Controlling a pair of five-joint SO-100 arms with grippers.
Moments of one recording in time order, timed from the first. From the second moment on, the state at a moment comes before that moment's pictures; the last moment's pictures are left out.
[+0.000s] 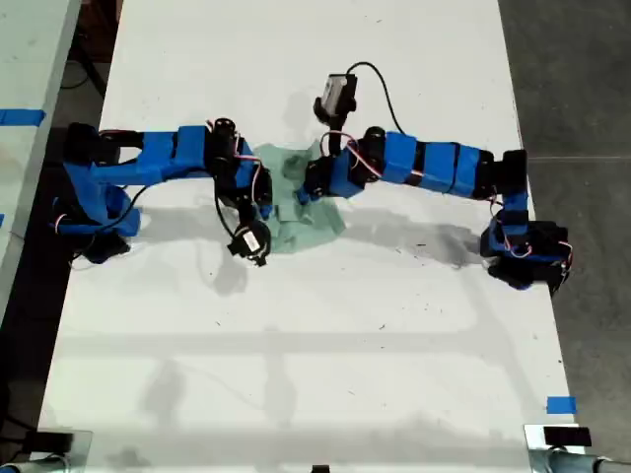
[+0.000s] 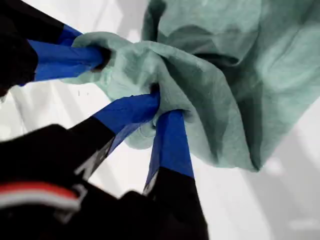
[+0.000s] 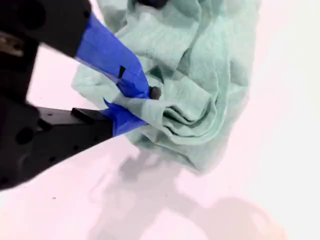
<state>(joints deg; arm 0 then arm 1) -12.7 85.8 71.4 93.4 -4.6 13.7 68.6 45.7 74.9 -22.6</state>
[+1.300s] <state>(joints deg) -38.5 80.5 67.9 94.1 18.7 36.7 63.4 48.6 72.9 -39.4</state>
